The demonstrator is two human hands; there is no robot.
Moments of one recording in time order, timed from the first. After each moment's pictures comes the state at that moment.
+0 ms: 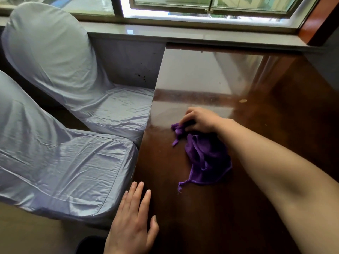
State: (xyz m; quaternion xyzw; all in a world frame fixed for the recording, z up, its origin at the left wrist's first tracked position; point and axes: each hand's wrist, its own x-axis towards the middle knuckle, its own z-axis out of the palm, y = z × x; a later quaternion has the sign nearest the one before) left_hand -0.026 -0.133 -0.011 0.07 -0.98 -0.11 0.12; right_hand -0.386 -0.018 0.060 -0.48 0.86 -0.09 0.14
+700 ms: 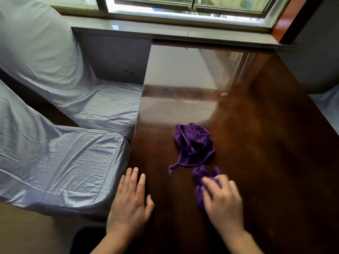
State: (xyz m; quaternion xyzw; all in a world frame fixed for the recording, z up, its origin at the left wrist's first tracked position) left_hand -0.019 -0.125 0.001 0.10 -0.99 -0.12 0.05; right_hand -0.105 0.123 0.001 -0.16 0.97 -0.16 -0.14
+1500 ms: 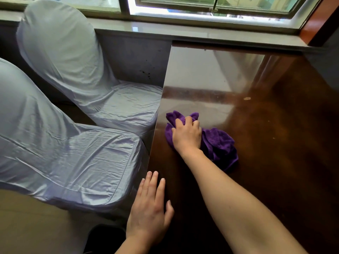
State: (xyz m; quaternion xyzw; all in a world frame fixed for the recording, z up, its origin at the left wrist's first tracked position) left_hand -0.021 -0.133 -0.007 0.09 -0.99 -0.13 0.06; right_hand -0.253 -0.092 0.036 -0.15 0.98 -0.10 0.00
